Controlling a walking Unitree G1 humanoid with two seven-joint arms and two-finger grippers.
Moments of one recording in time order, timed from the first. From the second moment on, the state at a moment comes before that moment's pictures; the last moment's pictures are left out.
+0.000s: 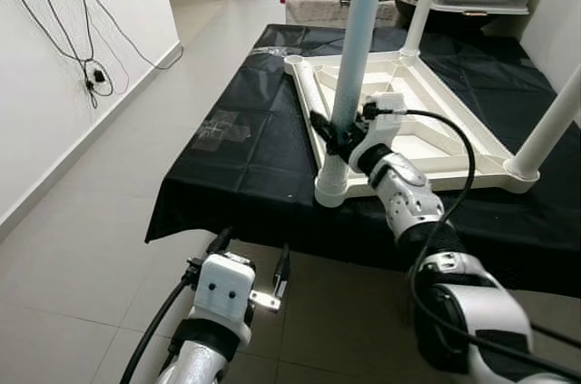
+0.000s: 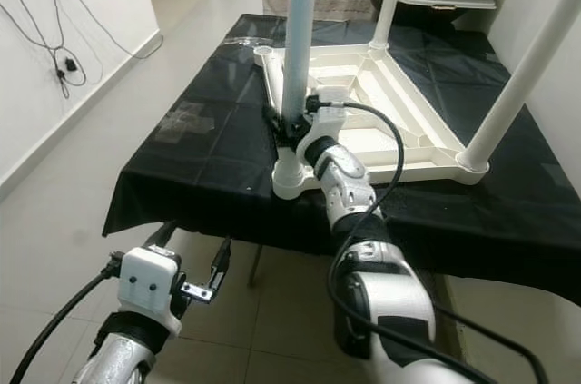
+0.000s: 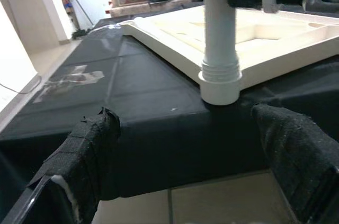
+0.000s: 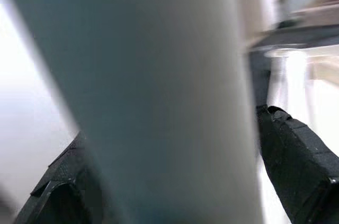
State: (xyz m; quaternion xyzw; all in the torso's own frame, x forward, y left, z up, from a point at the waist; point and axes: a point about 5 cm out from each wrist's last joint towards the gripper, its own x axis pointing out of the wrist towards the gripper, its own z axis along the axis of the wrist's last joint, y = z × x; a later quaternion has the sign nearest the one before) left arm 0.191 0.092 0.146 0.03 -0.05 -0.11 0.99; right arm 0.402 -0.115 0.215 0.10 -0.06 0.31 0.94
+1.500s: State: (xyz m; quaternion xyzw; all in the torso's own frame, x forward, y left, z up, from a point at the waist) left arm 0.190 0.089 0.149 0.03 -0.05 -0.12 0.99; right arm 0.396 -0.136 0.199 0.05 -0.04 -0.11 0.99
